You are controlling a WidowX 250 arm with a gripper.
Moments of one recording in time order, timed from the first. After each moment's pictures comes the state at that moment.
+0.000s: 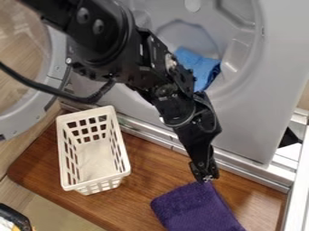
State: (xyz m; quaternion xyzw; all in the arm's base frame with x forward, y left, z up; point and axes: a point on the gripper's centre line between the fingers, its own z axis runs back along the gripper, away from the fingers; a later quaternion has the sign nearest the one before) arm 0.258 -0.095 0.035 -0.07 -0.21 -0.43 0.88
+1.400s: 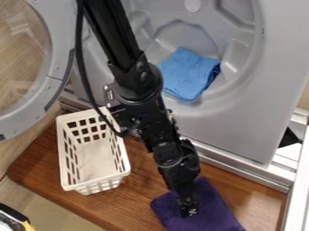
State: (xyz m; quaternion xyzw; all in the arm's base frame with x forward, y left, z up) arm 0.249 -0.074 -0.066 -0.07 -0.11 -0.36 0.92
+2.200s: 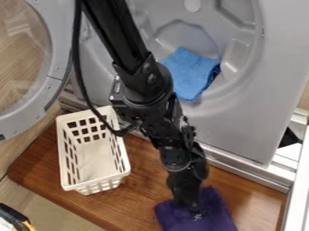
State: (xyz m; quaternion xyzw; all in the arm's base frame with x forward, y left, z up) arm 0.243 -0.085 -0.052 -0.04 -0.11 -0.38 0.92
